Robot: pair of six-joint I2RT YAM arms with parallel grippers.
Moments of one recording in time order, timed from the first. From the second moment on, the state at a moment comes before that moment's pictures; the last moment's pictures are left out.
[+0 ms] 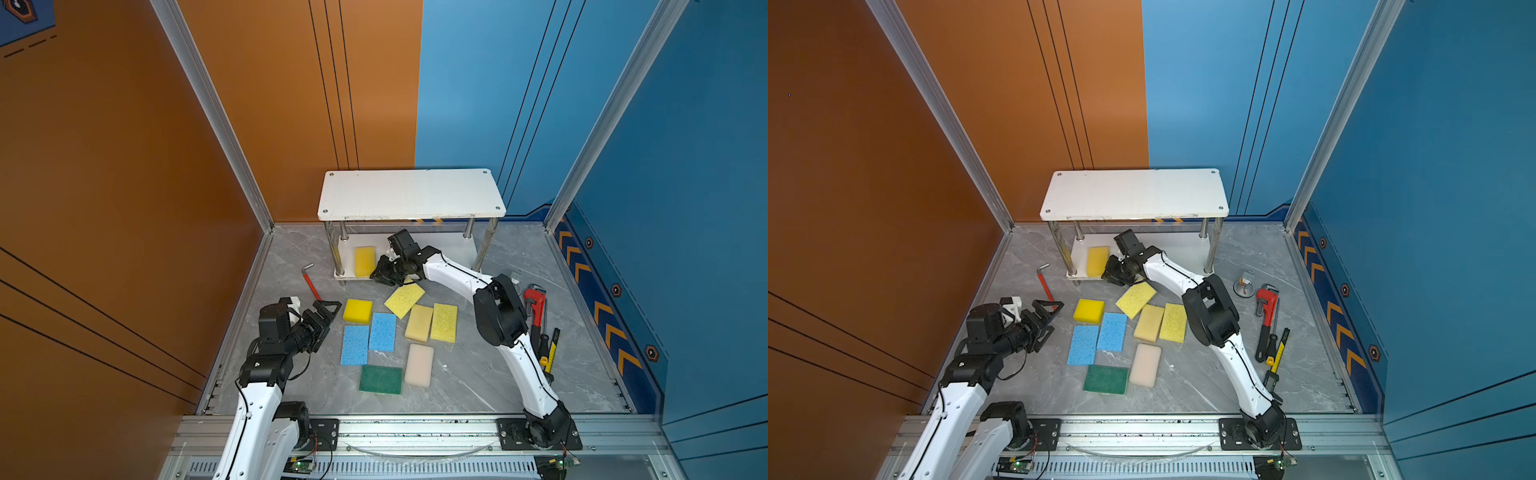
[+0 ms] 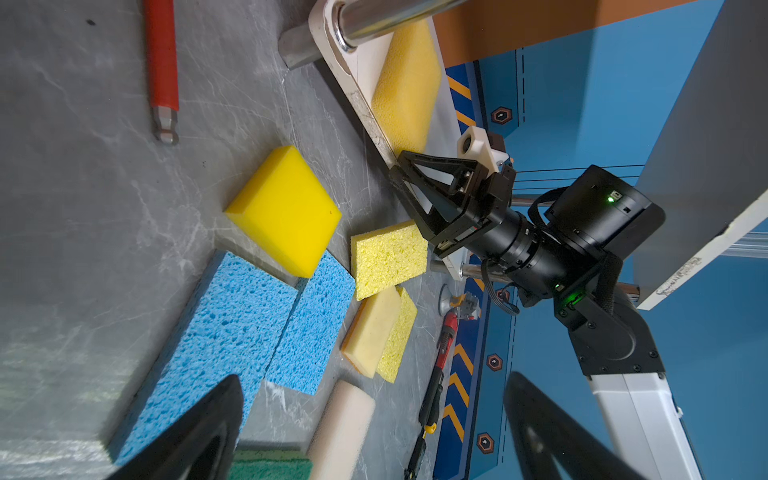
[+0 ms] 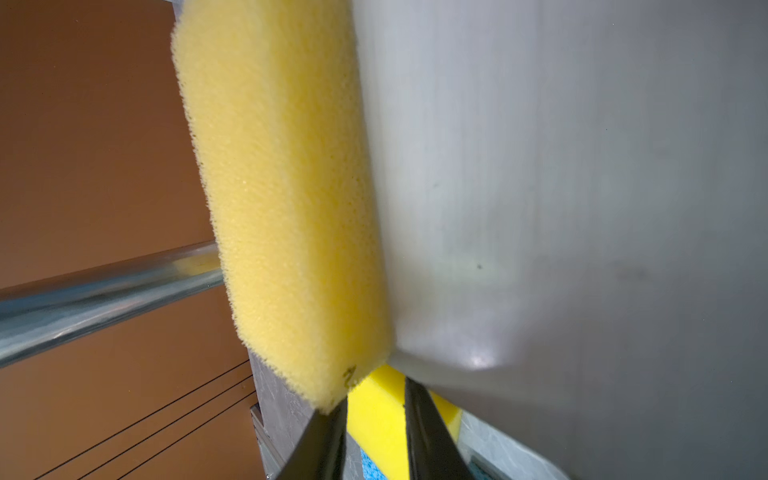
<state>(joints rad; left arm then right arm) 0.06 0.66 0.49 -0.42 0.54 -1.04 0.66 2.39 2.03 -0.51 -0.44 0.97</state>
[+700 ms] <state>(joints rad) 0.08 0.65 0.49 -0.43 0.54 -1.04 0.62 2.25 1.91 -0.50 -0.43 0.93</state>
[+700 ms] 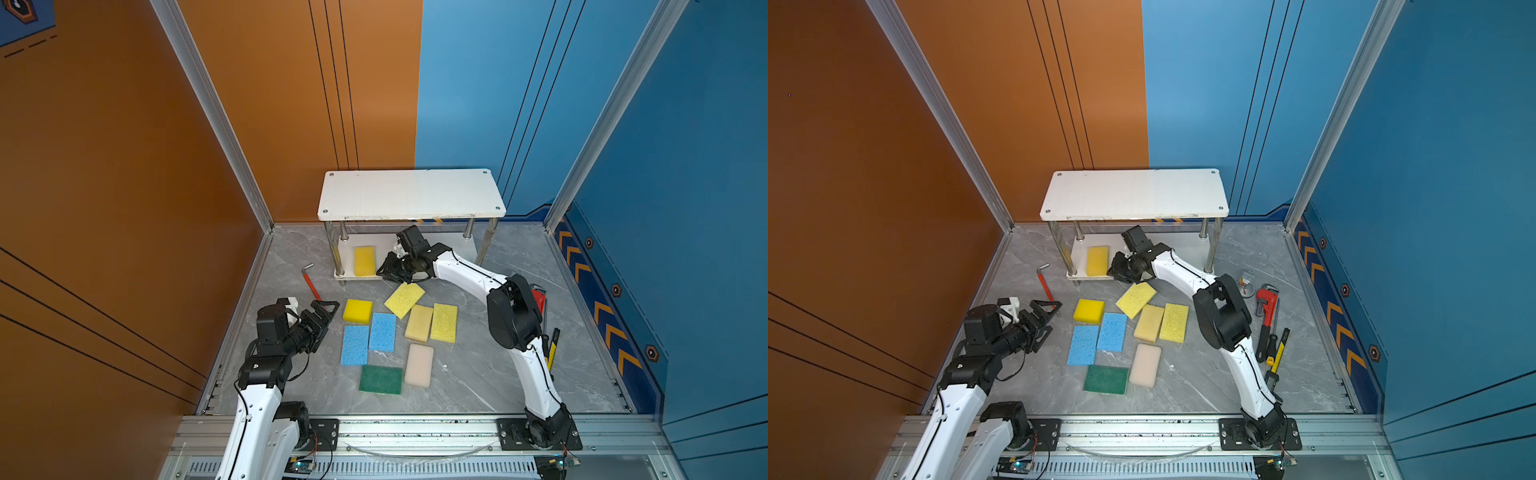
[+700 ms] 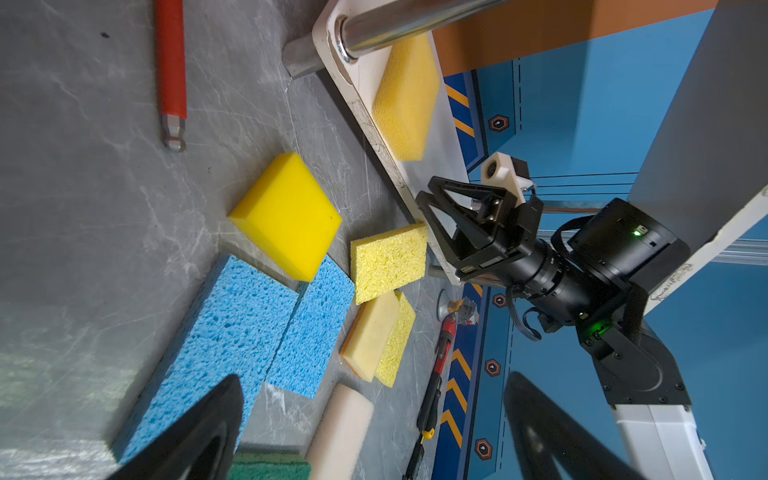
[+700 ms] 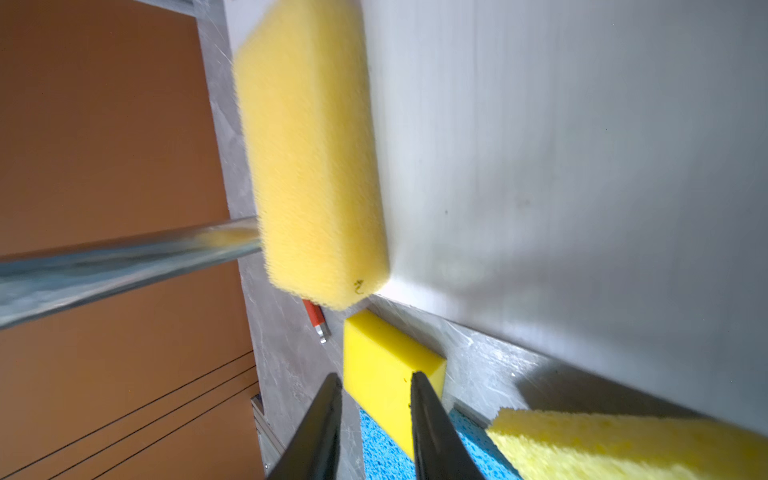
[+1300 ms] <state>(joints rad) 0.08 0.66 0.49 -0.43 0.54 -1.04 0.58 2.36 2.00 -0.40 -0.46 0.94</state>
